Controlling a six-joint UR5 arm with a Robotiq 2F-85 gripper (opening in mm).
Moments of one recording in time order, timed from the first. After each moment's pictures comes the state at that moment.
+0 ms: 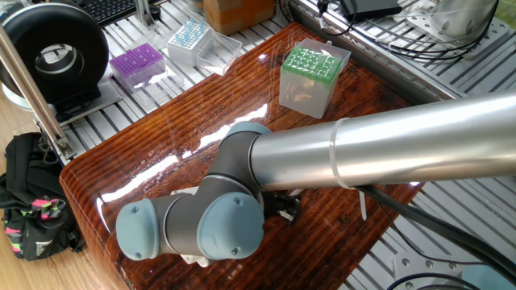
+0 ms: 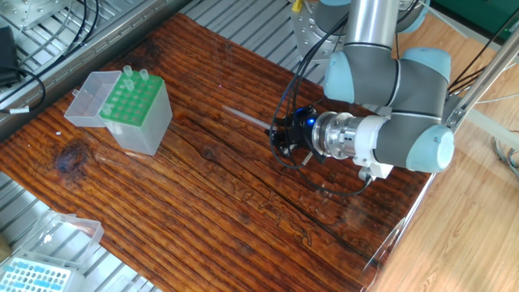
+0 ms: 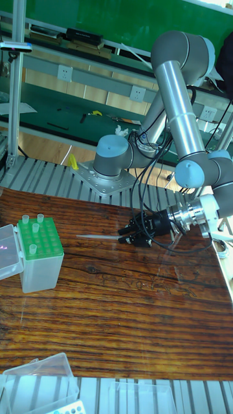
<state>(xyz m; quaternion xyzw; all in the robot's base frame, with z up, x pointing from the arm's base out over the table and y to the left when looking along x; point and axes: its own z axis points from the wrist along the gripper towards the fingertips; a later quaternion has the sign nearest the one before) 0.371 0.064 0.013 0.66 -0.60 0.30 0.34</state>
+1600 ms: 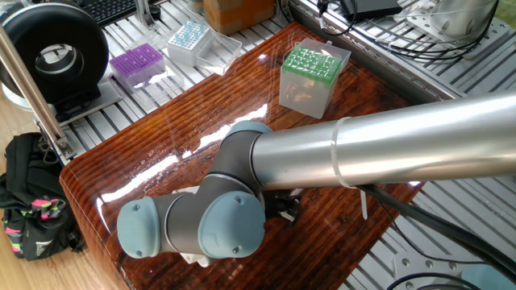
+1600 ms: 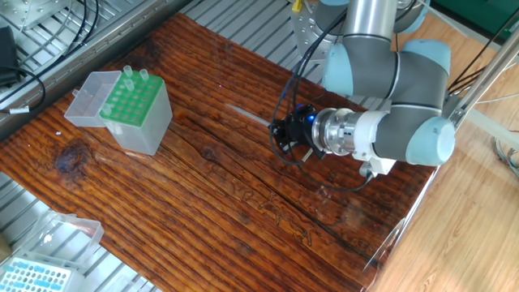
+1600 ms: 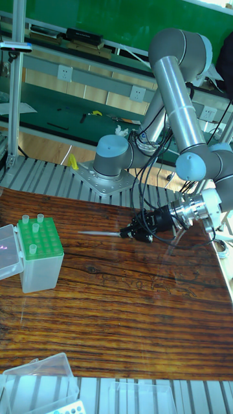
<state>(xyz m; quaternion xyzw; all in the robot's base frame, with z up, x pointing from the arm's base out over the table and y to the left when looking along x) 0.368 0.071 0.029 0.66 -0.61 0.28 0.33</state>
